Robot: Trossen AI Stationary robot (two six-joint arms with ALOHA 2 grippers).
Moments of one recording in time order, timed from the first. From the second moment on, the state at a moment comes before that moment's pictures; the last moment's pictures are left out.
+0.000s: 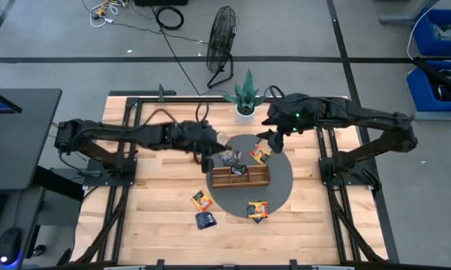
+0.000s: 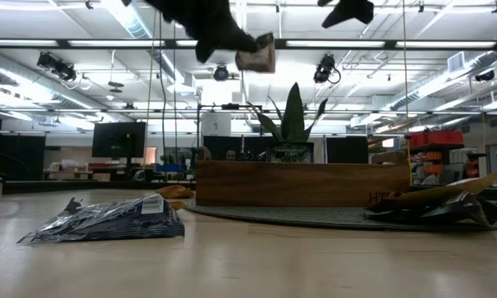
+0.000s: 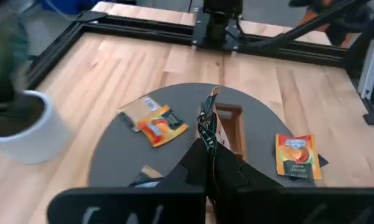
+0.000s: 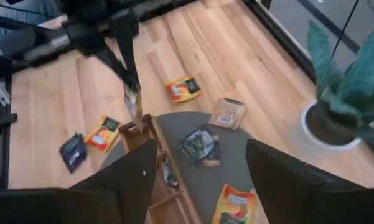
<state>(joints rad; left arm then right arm) 0.03 1.42 1.06 -0.11 -0.07 -0.12 -0.10 1.26 1.44 -0.91 0.07 0.30</state>
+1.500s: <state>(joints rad) -0.08 1.59 0.63 0.45 -0.23 -0.28 -0.10 1.22 1.13 -0.52 -0.02 0.48</state>
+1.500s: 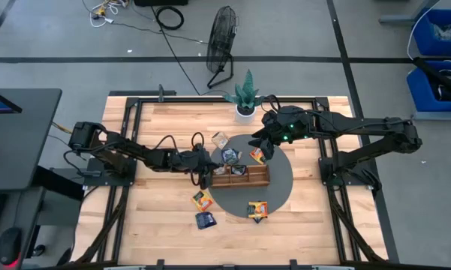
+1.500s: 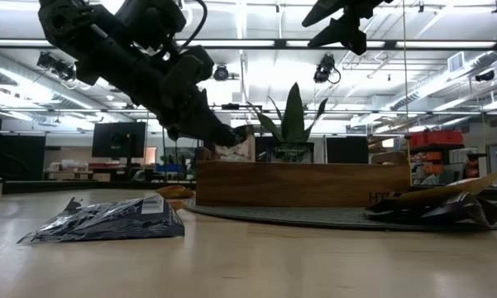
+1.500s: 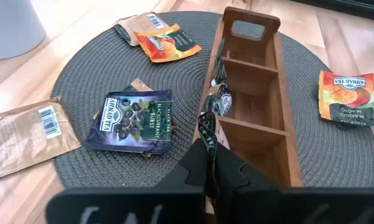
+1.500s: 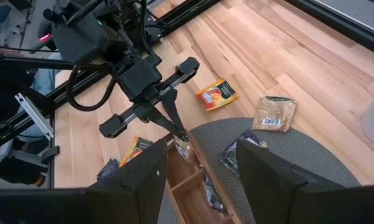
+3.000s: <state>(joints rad) 0.22 1.41 0.77 -0.12 -0.16 -0.20 -0.10 1.22 1.13 -0.52 -0.02 0.48</state>
